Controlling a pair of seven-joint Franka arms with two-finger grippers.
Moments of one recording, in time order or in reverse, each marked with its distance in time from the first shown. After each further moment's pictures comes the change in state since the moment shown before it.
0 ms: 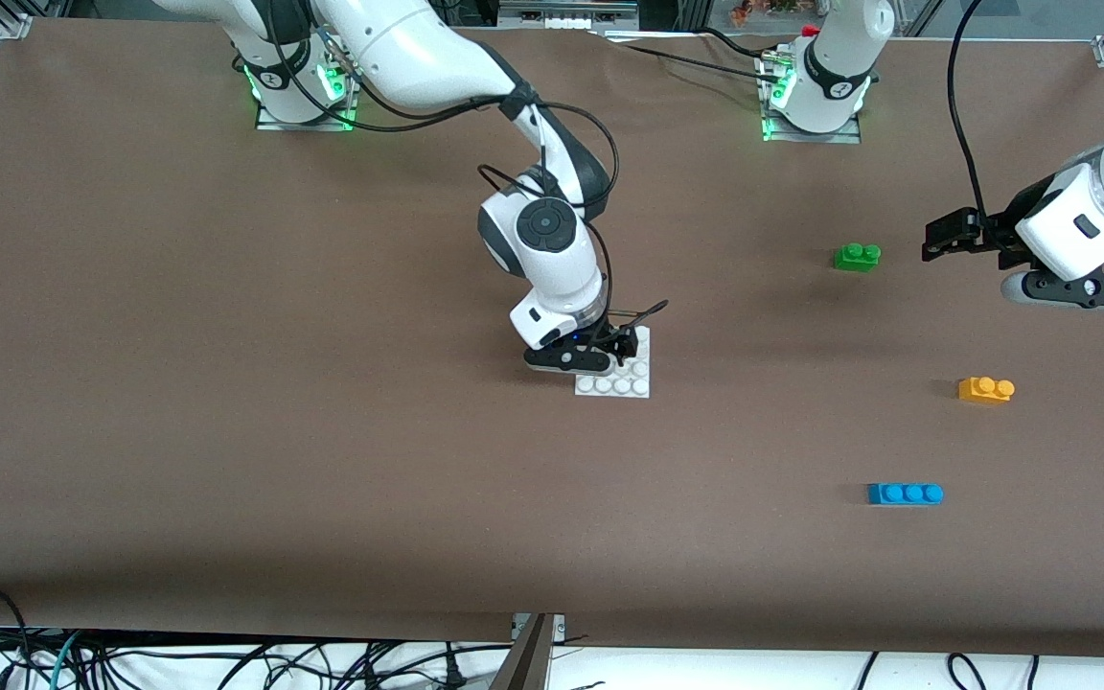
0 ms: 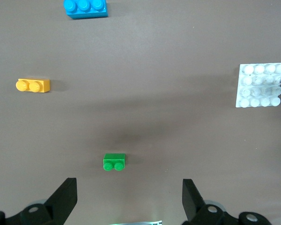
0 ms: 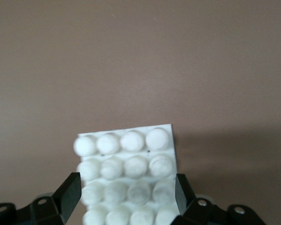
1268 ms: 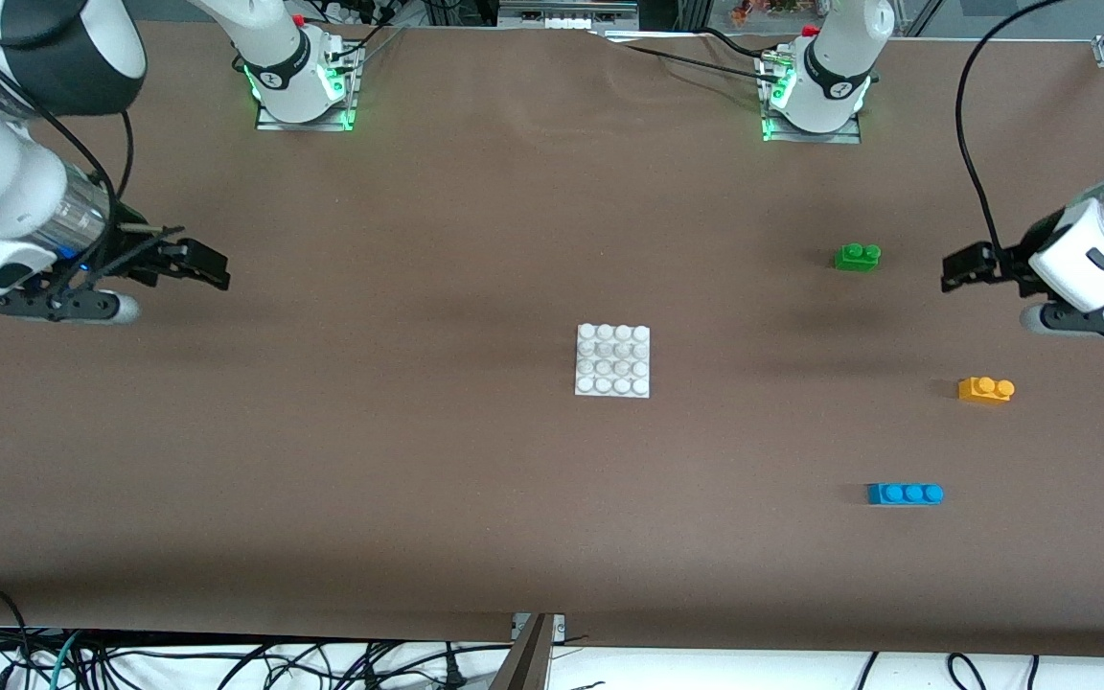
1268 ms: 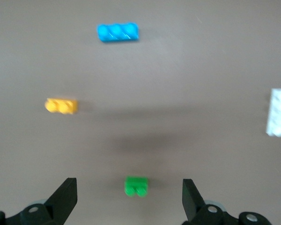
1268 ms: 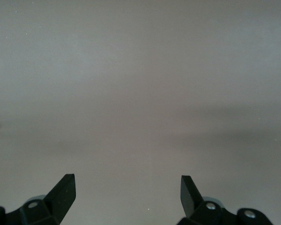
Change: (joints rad) left arm 0.035 0.057 0.022 -0.017 0.093 0.168 0.023; right arm -0.706 -0.841 0.120 -0.523 -0.220 -0.626 -0.673
